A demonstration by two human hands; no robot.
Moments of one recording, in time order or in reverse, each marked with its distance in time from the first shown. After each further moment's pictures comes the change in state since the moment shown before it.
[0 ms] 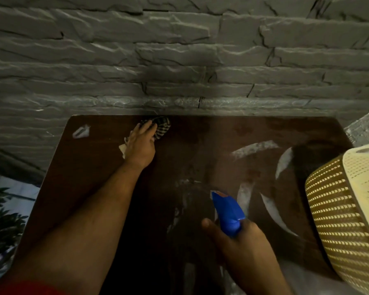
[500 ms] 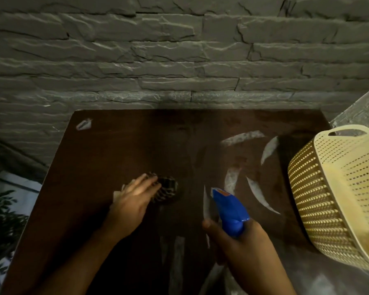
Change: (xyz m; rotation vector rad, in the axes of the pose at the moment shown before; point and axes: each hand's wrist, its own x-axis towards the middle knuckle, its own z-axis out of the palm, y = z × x) left_hand -0.206 0.002 -0.013 0.021 -0.148 0.291; right_hand -0.051 0.039 -0.019 0.088 -0.042 -0.042
